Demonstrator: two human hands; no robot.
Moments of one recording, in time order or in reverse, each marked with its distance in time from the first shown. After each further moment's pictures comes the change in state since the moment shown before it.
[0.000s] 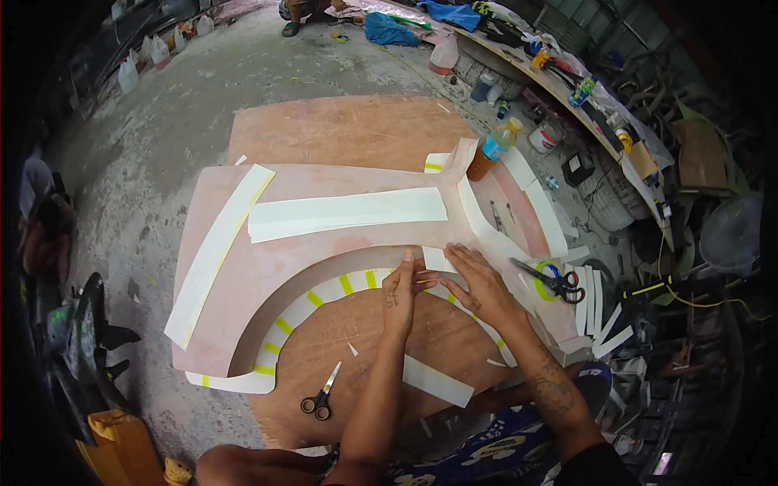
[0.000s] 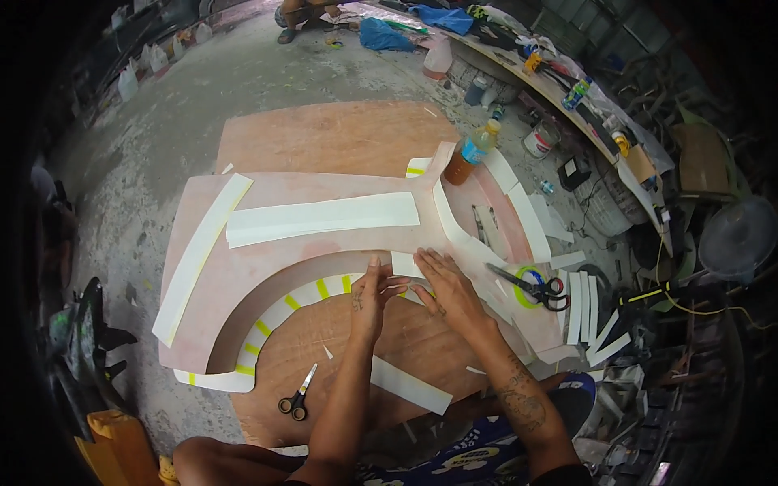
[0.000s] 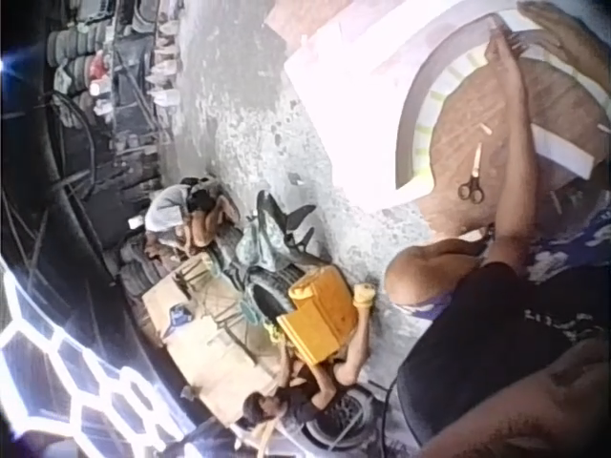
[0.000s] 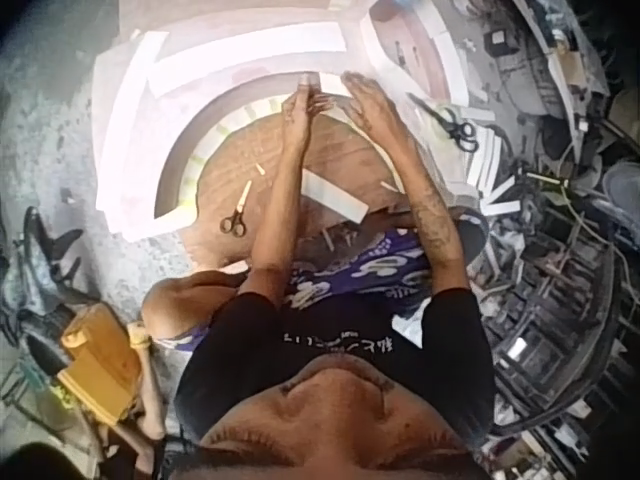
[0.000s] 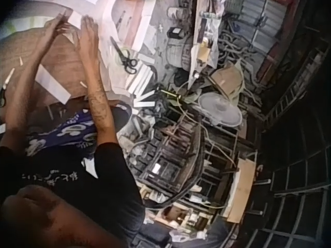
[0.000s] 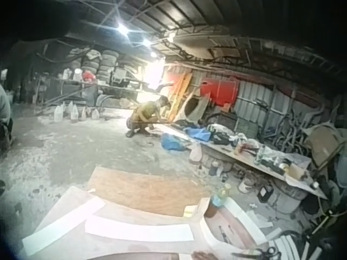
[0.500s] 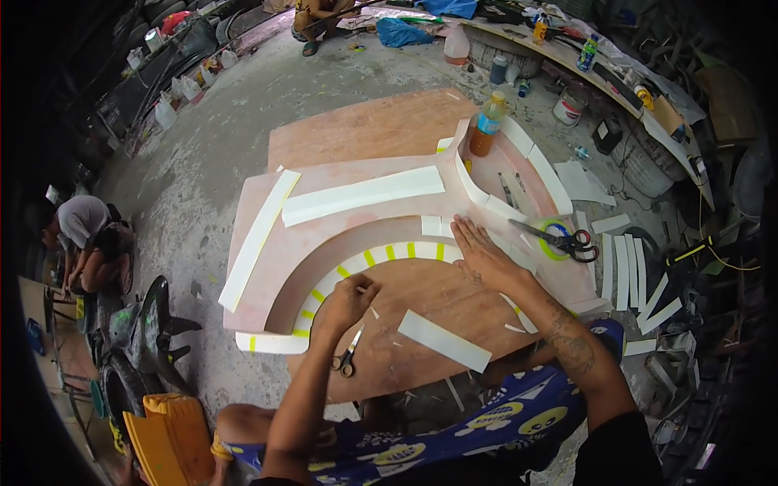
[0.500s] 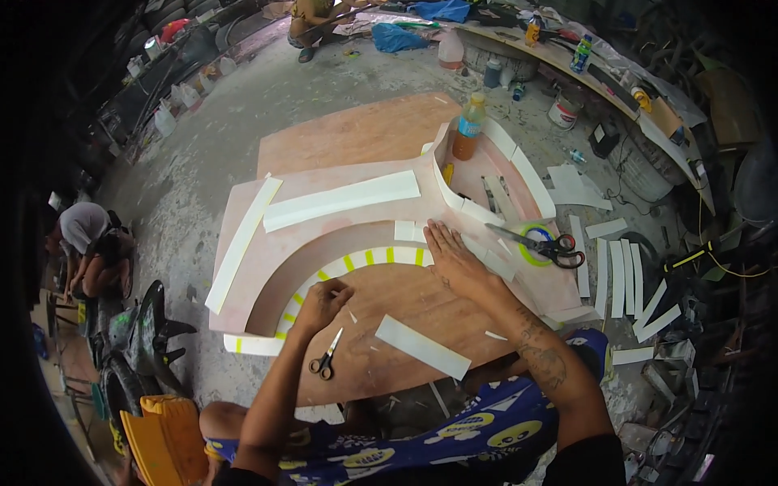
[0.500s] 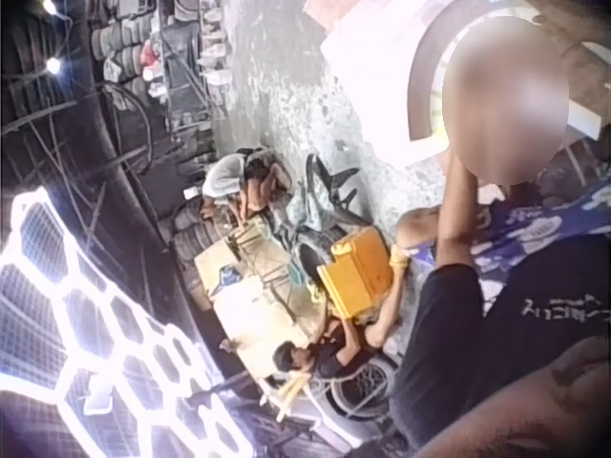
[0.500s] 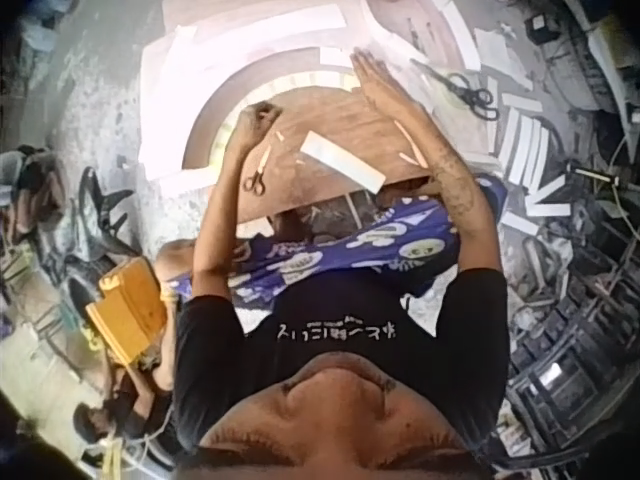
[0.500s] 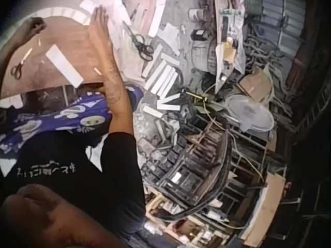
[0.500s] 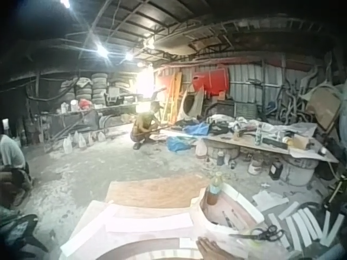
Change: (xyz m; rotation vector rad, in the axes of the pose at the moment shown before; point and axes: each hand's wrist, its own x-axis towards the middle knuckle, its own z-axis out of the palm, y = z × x) left_hand -0.076 0.092 -0.093 1.258 -0.171 0.156; right_hand -0.031 0.021 0.011 -0.040 -0.176 -0.089
